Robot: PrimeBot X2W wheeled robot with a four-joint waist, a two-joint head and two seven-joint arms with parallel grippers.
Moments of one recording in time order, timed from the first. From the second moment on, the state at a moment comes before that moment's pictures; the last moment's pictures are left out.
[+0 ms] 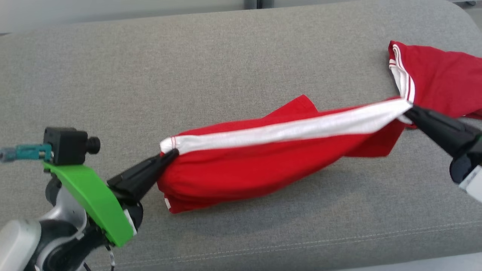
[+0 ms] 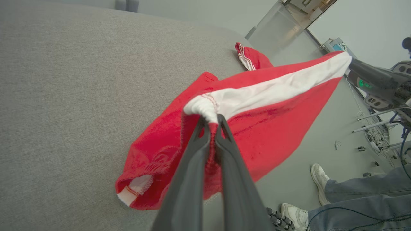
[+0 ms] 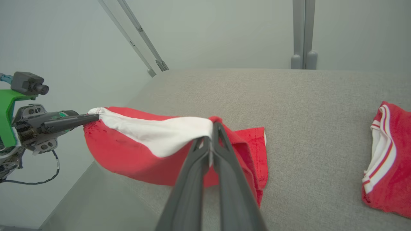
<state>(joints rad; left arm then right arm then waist) -0.19 0.53 -0.39 -0.48 -1.18 0.09 0.48 -0.23 -1.04 0.51 -0.50 1.30 -0.04 0.13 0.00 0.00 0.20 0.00</state>
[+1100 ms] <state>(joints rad) -0.73 0.33 -0.41 0.06 -0.79 -0.10 0.00 -0.76 -0.52 0.64 -0.08 0.90 -0.08 -0.10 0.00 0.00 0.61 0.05</state>
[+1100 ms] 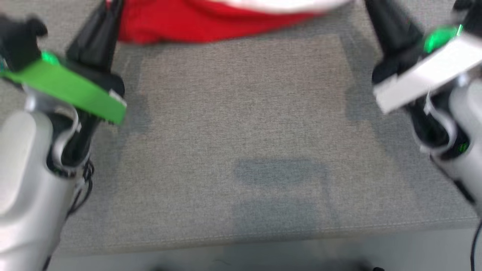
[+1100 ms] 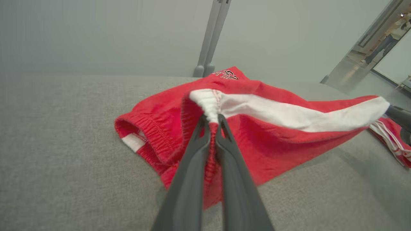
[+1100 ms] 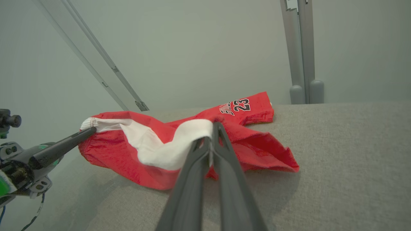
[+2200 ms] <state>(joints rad) 0.08 0.35 -0.61 -0.01 -1.03 -0.12 -0.07 0.05 -0.86 0.73 -0.07 1.09 -0.08 -0.10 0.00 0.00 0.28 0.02</state>
